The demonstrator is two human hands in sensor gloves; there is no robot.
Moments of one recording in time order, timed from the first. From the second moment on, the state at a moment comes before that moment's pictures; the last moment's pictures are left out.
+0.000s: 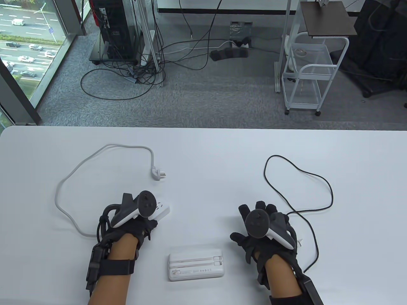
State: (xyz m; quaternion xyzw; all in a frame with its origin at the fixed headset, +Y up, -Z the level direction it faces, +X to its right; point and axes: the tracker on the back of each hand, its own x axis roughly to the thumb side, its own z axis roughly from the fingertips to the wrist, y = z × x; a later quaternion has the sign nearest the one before) left_hand -0.217 -0.735 -0.346 -0.17 -0.05 0.03 0.98; right_hand 0.144 -0.735 -0.290 0.08 0.18 0.97 0.15
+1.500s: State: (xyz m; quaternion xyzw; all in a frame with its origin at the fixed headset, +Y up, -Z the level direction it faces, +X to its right) left_hand -0.079 -0.728 -0.330 -0.22 -0.23 -0.09 0.94; right_hand 0.156 -0.736 -0.287 0.06 0.20 0.96 0.19
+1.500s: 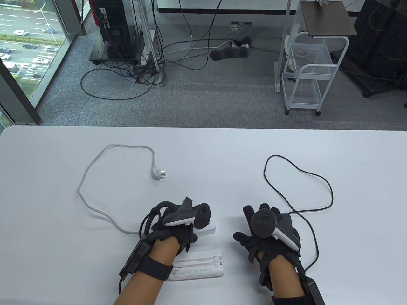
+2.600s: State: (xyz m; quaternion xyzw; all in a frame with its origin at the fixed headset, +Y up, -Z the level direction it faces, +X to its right) left_hand -0.087 -0.719 -0.317 -0.20 -0.23 -0.07 0.95; right_hand 0.159 -0.733 -0.288 0.06 0.19 0.96 0.21
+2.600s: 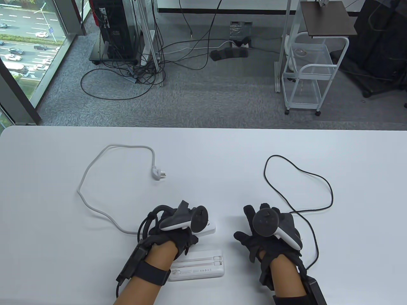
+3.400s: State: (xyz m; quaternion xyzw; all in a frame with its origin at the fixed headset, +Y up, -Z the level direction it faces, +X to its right) left_hand -0.142 -0.712 -0.299 -0.19 -0.21 0.05 0.96; right_hand 0.206 -0.739 -0.302 -0.14 0.08 0.99 0.06
